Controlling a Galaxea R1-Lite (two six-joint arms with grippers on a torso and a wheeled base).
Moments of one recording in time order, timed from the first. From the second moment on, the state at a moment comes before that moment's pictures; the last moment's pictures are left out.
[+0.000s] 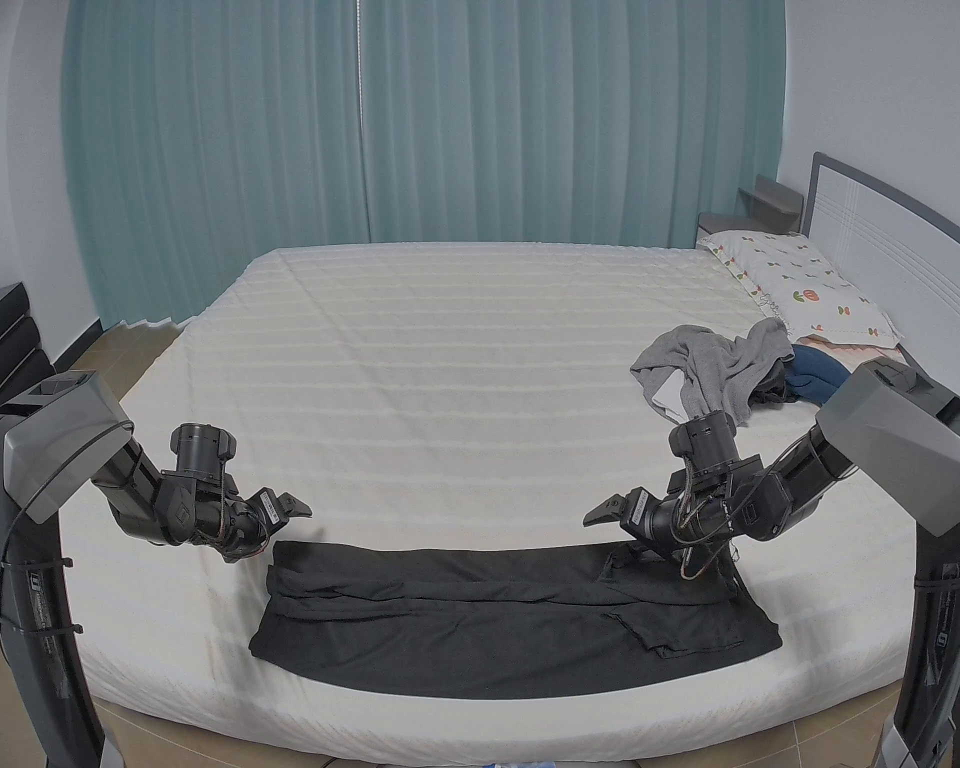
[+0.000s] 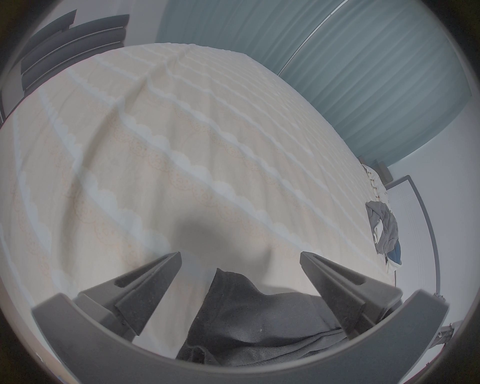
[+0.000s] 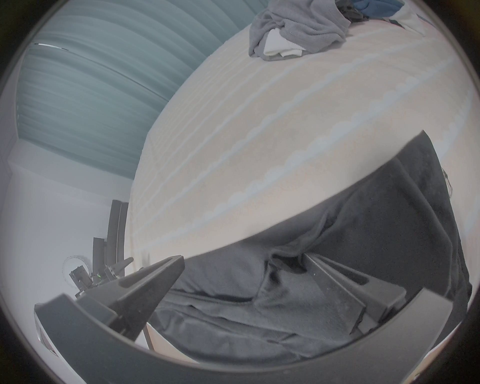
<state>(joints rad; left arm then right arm) 0.01 2.27 -0.98 -0.43 -0.21 -0.60 0.35 2.29 -1.13 -0.36 0.22 0.80</state>
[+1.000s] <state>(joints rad) 0.01 2.27 -0.98 -0.44 -0.21 -0.60 0.31 2.30 -1.10 -0.56 0.18 0.83</state>
